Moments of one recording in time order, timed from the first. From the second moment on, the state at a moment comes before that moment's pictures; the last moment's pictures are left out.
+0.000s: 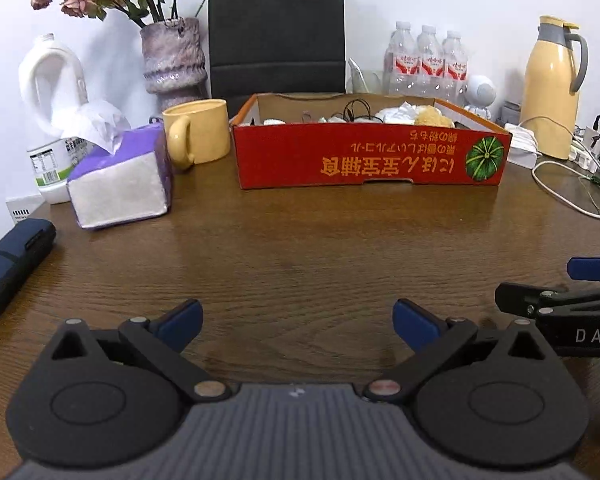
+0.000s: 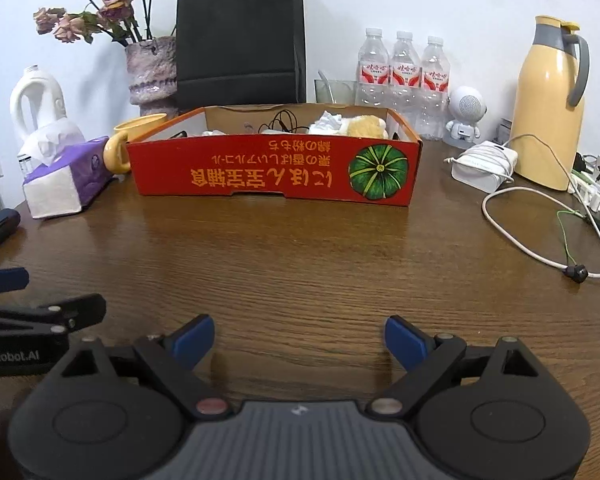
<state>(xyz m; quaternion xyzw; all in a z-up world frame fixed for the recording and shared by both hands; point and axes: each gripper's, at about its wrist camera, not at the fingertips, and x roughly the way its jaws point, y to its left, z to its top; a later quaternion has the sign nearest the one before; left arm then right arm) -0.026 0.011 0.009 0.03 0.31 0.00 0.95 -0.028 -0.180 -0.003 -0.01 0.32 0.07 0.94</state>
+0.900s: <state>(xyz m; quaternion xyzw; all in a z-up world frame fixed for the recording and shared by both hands) -0.015 0.011 0.002 0.01 0.34 0.00 0.94 -0.017 -0.175 -0.008 -0.01 0.34 0.05 0.94</state>
